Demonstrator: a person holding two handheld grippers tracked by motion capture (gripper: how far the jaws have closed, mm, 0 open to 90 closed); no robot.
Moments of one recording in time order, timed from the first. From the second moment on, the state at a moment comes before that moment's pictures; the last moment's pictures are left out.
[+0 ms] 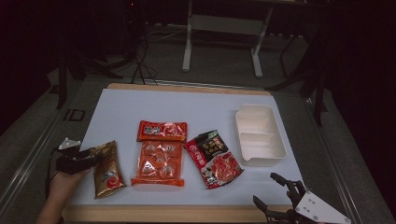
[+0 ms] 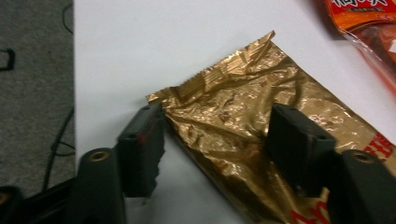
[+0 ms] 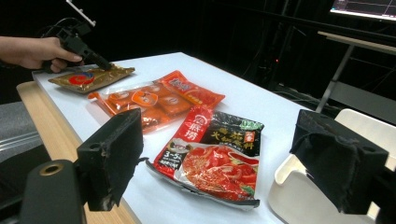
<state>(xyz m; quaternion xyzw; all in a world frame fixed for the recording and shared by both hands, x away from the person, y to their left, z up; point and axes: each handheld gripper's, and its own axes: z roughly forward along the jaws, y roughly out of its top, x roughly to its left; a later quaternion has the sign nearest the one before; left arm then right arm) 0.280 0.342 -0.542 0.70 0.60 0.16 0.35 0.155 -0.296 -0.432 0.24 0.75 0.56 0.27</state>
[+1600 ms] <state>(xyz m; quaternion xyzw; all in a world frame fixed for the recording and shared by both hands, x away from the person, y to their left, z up) 0.242 0.314 -0.467 0.71 0.51 0.25 0.42 0.154 -0.296 -0.431 0.24 0.75 0.56 0.27</state>
